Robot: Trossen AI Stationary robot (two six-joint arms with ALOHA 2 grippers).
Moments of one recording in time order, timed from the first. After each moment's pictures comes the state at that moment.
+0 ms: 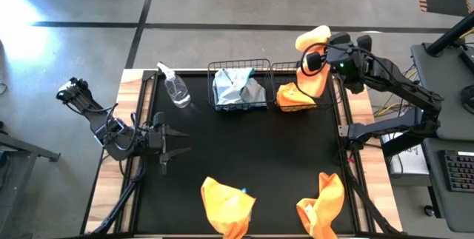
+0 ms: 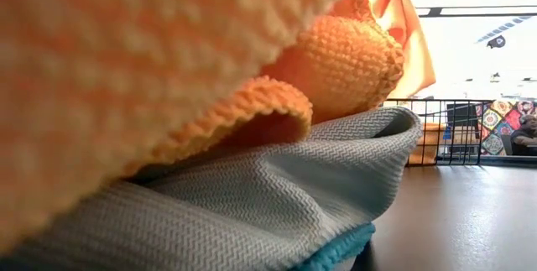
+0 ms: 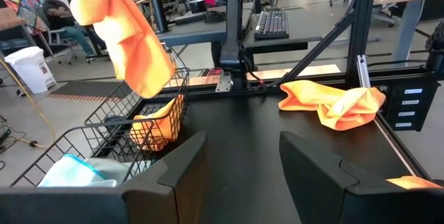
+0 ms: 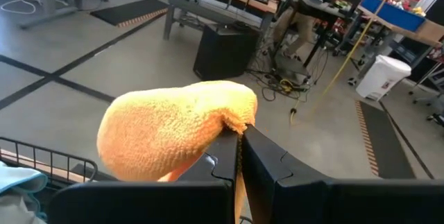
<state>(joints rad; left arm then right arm) -0.72 0.86 0.85 -0.26 -0.86 -0.09 -0.33 1.15 1.53 -0.95 1.04 0.22</state>
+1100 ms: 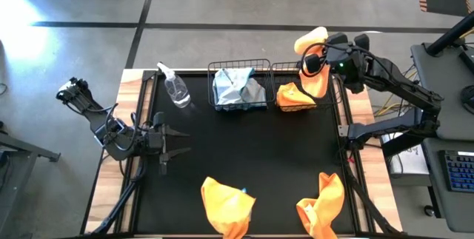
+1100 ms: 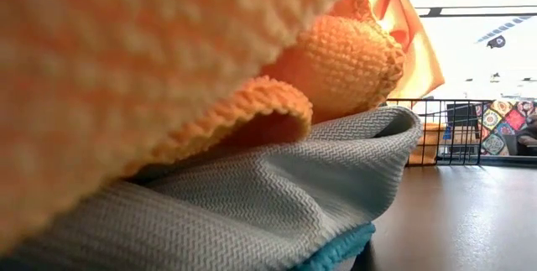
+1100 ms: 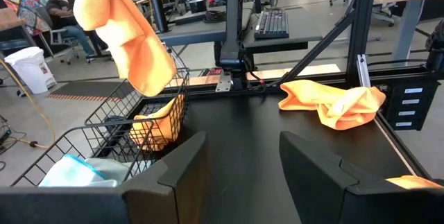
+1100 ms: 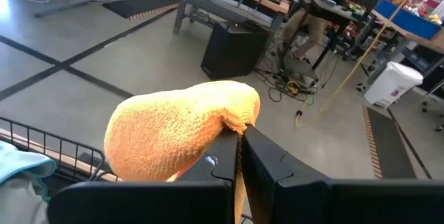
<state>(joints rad) -0.72 0.86 0.85 -0.26 -0.86 -0.09 -0.33 1.15 1.53 -0.94 0.99 0.18</state>
